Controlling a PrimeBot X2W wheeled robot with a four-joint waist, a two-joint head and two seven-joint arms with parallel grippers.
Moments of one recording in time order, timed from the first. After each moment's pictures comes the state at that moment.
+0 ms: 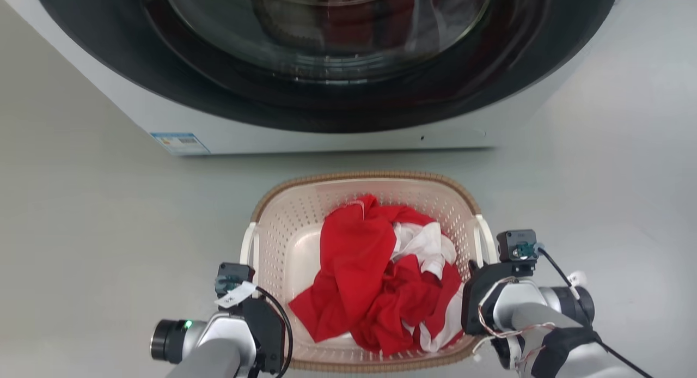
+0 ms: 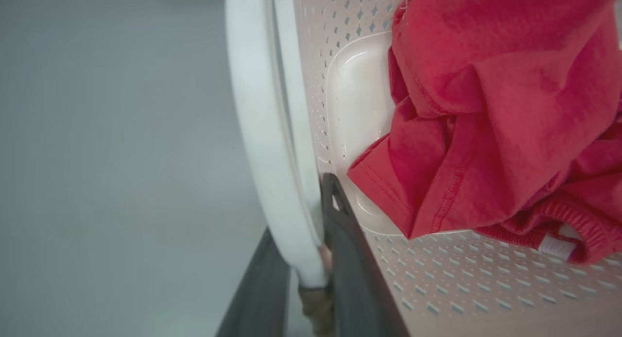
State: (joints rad) left arm -0.61 0.06 -0.91 1.09 -0.87 0.11 -0.01; right arm -0.74 -0.08 1.09 1.11 1.04 -0.15 -0.05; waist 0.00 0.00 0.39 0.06
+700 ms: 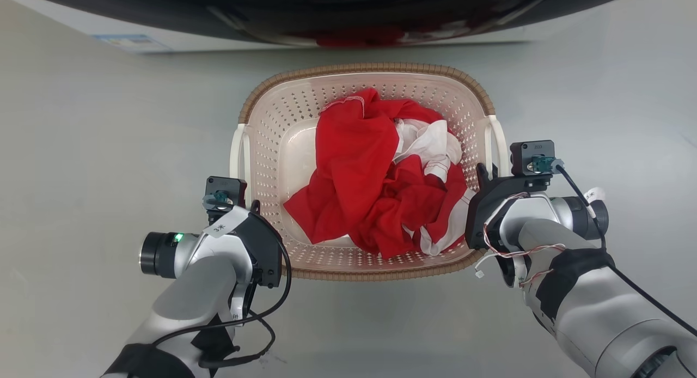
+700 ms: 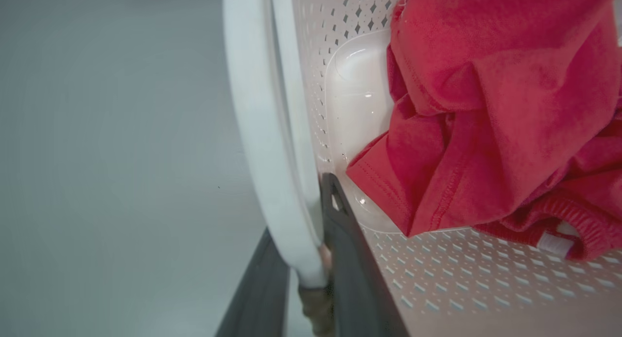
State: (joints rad) left arm -0.83 0.06 -0.89 1.09 -0.87 0.12 -0.05; right arm -0.97 -0.09 1.07 1.15 1.00 -0.15 -0.10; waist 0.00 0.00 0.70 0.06
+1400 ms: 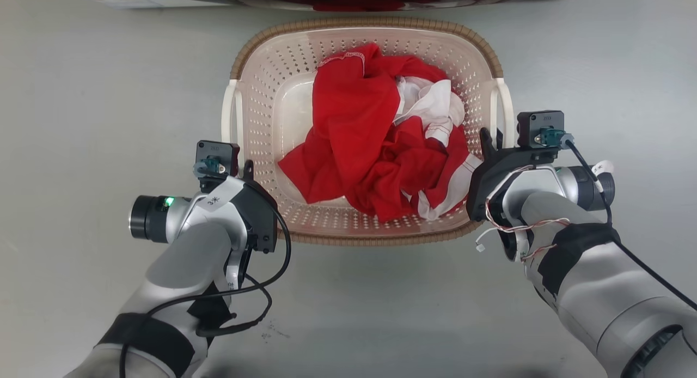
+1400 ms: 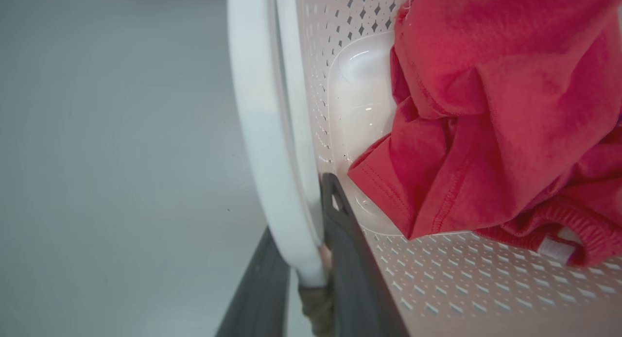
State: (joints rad) left arm -0.93 0.06 -0.88 1.14 -0.86 0.12 -0.10; right arm -1.04 -0.09 1.07 1.16 1.00 -0.14 -0.16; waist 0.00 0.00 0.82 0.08
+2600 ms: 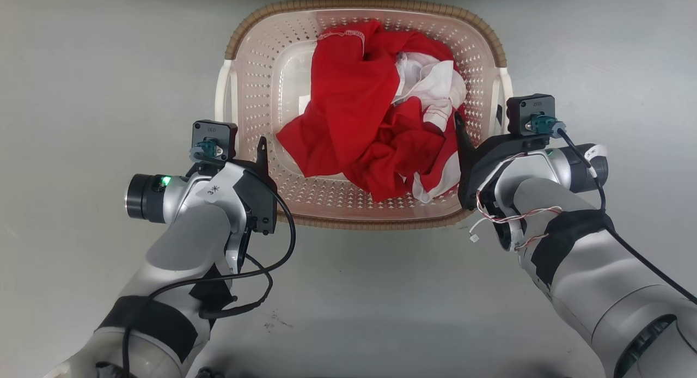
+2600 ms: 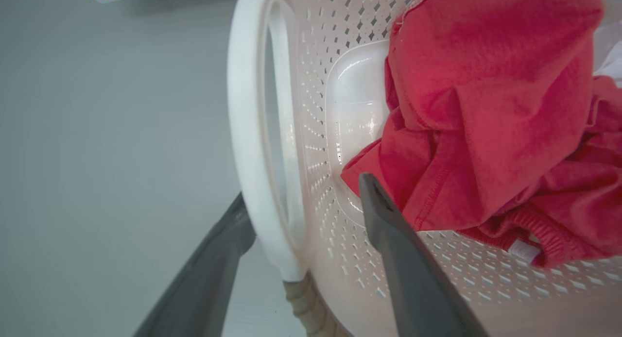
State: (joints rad) left arm -1.00 0.03 -0.88 1.21 -0.86 0.11 -0.17; right arm -1.09 -0.07 1.10 1.18 0.99 -0.13 -0.20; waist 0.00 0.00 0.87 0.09
